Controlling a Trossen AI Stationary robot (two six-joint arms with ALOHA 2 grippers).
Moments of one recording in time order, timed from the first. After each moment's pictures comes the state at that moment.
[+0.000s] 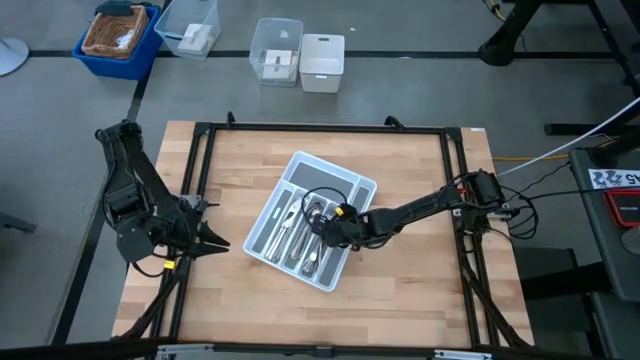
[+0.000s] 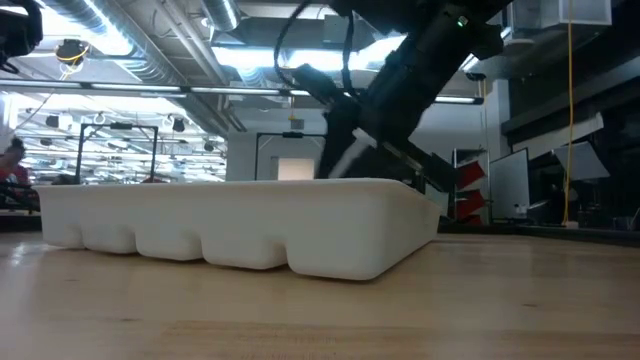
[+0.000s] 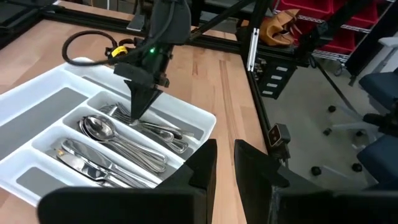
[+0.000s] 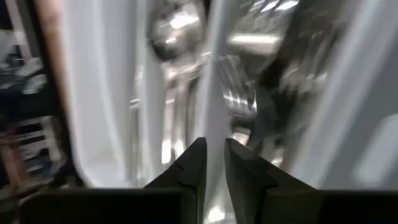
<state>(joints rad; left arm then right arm) -1.05 0.83 0.94 -0.72 -0.84 -0.73 0.21 1.91 1.20 -0.20 0.29 1.92</state>
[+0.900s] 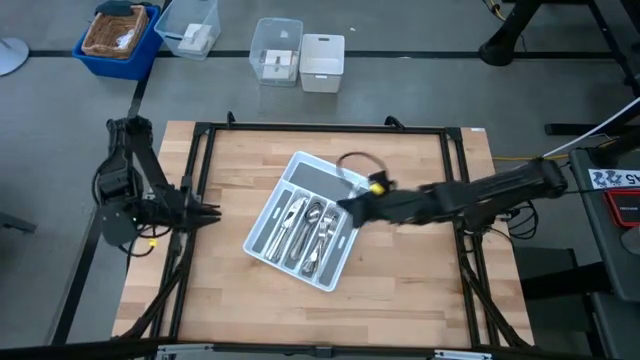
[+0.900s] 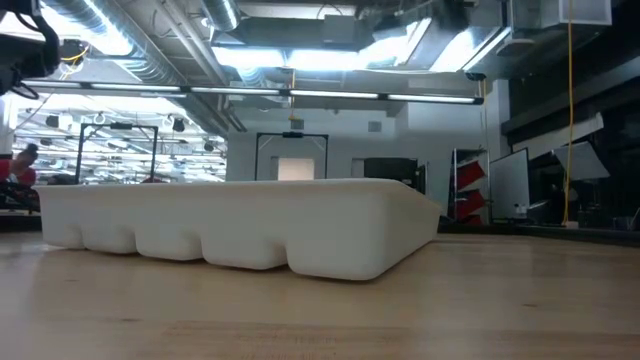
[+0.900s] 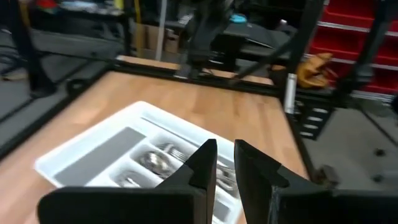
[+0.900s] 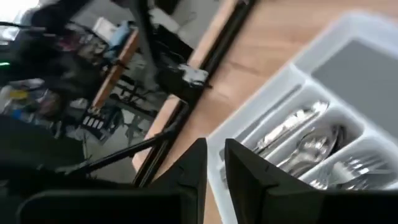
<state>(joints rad) -1.17 0.69 0.94 -0.88 -1.16 -0.75 0.26 1.40 1.20 -0.26 0.46 1.17</state>
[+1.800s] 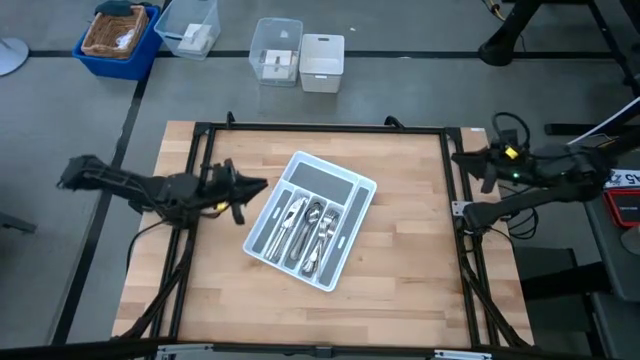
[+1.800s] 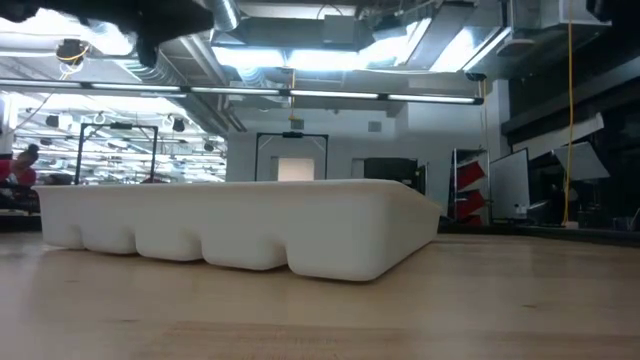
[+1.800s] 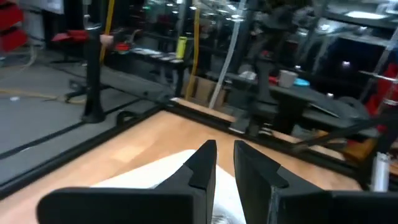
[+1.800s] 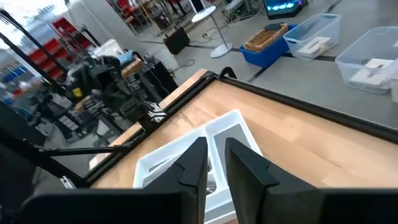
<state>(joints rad) -0.23 0.65 0.43 0.20 -0.57 -0.23 0.26 0.50 1.13 -0.95 0.59 0.72</state>
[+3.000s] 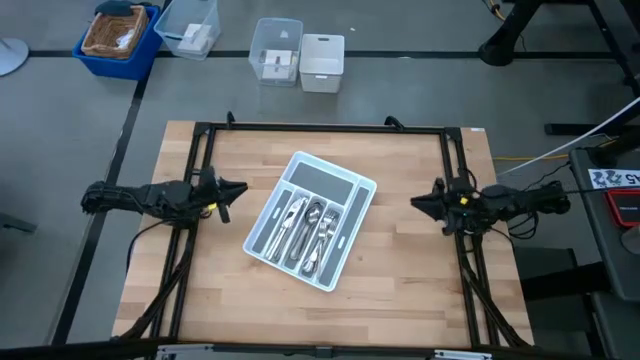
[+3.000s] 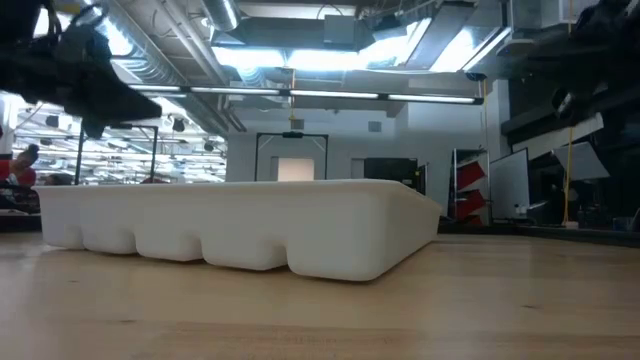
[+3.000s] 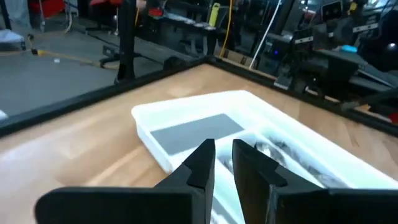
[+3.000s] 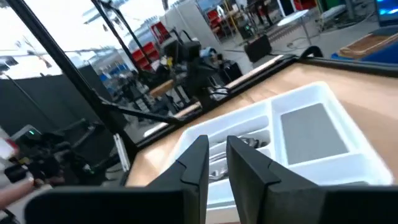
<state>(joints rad) -0.11 0.01 0.12 -0.28 -0.56 -0.32 0.26 0.00 0.20 -0.18 0.33 0.51</state>
